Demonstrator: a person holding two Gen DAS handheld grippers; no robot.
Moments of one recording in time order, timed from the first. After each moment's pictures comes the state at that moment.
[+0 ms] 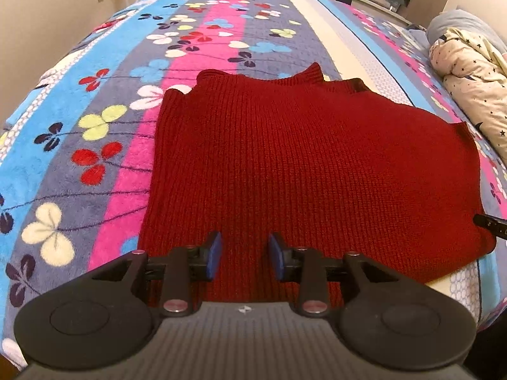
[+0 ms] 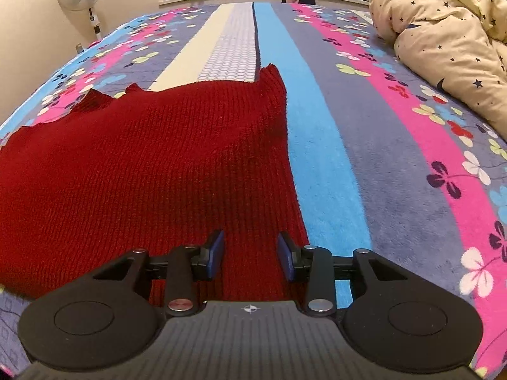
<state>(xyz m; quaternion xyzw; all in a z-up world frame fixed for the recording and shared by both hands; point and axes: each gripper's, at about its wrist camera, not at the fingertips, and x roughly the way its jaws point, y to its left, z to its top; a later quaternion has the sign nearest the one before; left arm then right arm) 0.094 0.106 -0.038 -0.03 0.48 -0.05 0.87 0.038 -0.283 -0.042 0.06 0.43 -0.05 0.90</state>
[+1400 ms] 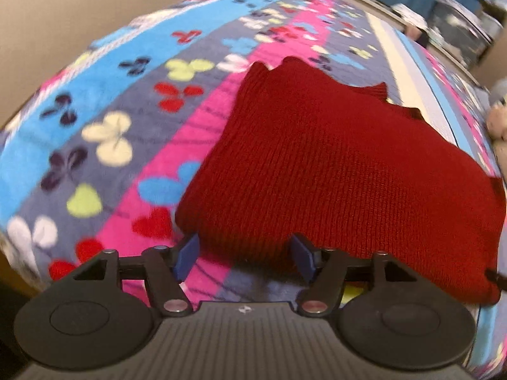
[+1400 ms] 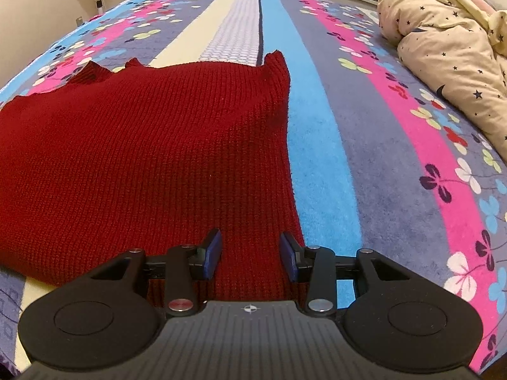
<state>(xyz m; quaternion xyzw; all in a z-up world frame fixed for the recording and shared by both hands) 0.037 0.123 -0.044 -0.14 0.48 0.10 0.86 0.039 -0.275 -0.043 0.02 0.46 -0.06 0.88</state>
